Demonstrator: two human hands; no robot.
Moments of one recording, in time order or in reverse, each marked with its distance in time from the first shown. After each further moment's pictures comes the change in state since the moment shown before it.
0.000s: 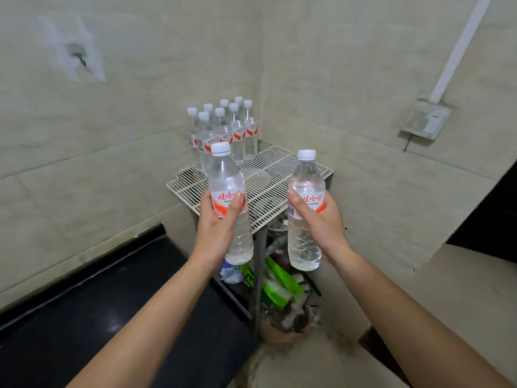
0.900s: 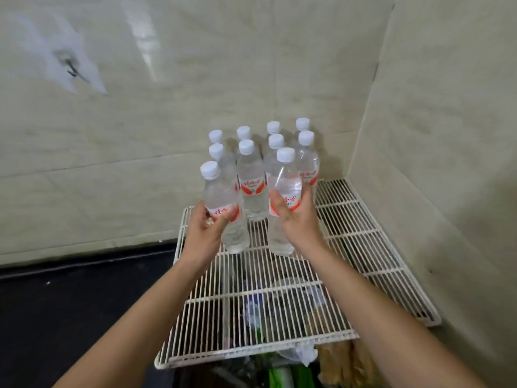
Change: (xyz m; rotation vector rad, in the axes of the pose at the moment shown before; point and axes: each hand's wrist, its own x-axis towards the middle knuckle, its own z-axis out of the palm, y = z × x) left_hand 0.269 -0.083 0.074 0.274 0.591 -0.104; right_hand 0.386 0.091 0.129 0.109 -0.736 -0.056
